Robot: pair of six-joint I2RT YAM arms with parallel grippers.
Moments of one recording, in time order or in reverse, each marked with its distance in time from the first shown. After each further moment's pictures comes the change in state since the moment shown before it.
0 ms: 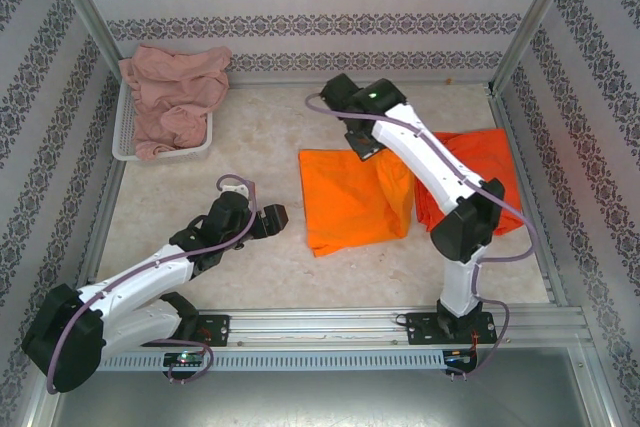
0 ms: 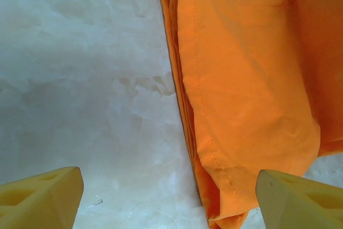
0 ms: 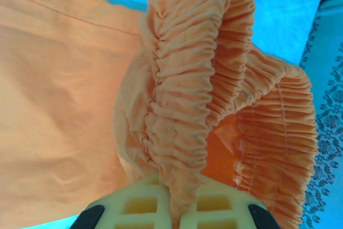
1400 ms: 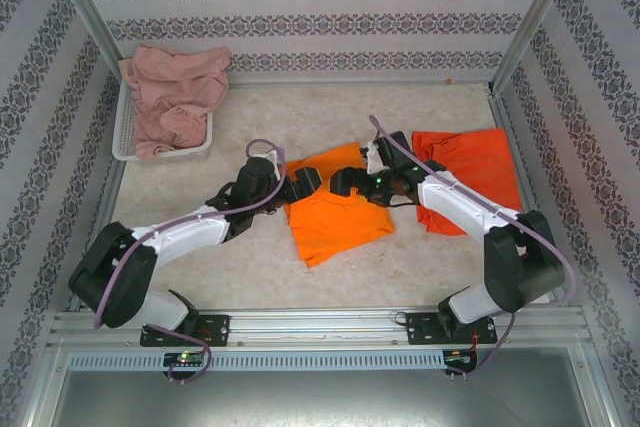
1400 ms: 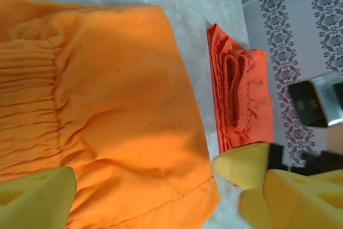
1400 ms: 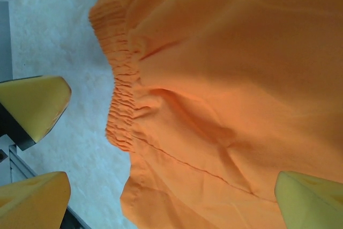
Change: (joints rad) left arm 0.006 0.442 0.270 0.354 0.182 -0.168; right arm -0.214 -0.436 -1.133 1.104 -1.019 0.438
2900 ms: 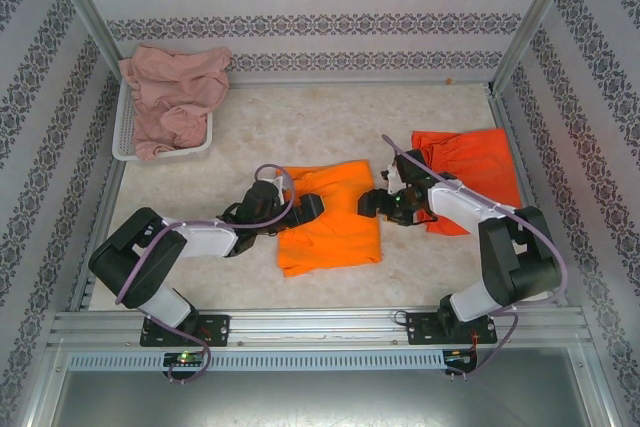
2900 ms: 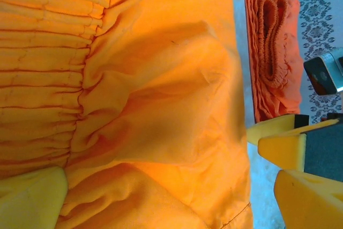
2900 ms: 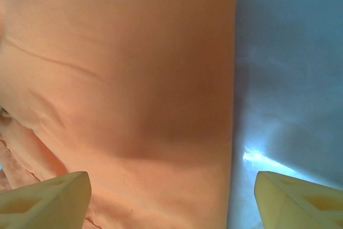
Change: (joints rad) left arm -0.038 0.105 -0.187 0.217 0.066 -0.016; right arm -0.143 0.019 -0.131 -0.087 0.045 -0.163
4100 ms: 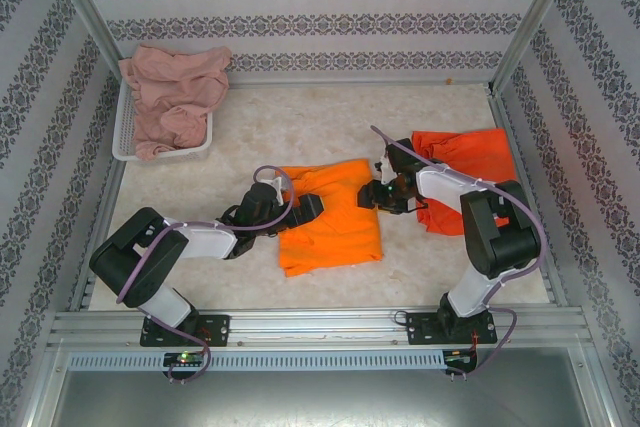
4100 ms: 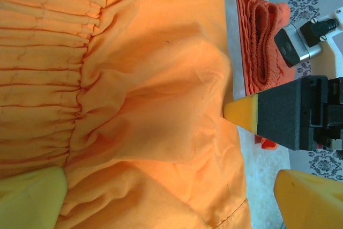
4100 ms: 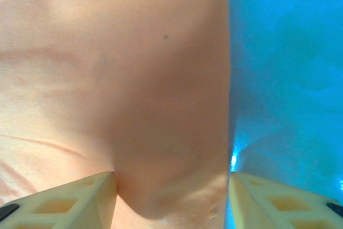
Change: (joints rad) left arm 0.000 0.005 -0.021 0.055 -0.002 -0.011; right arm -0.001 0.177 0.131 -0.006 0.055 -0.043
